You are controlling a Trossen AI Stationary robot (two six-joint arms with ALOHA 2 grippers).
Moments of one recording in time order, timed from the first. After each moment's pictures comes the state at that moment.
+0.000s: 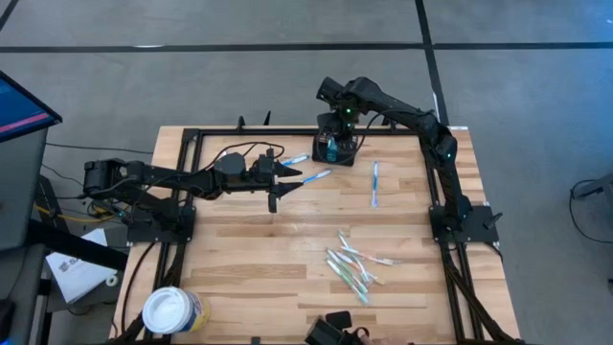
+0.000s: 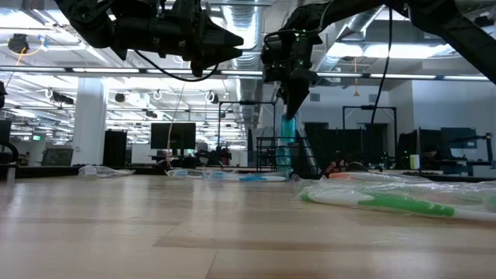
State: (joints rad) left arm 0.20 1.35 0.61 0.71 0.08 -0.09; right arm -0.59 2.13 2.11 -1.35 -0.11 -0.73
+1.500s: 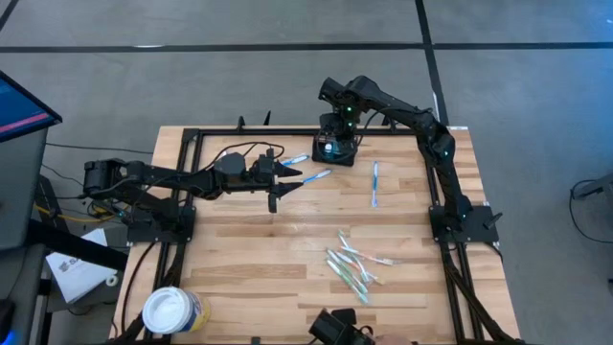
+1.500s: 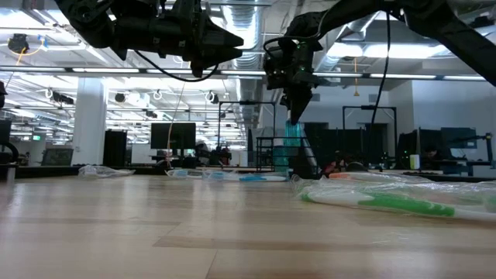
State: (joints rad) left arm 0.20 1.35 0.61 0.70 0.08 -0.09; right arm -0.62 2.16 2.11 -1.39 -0.16 -0.72
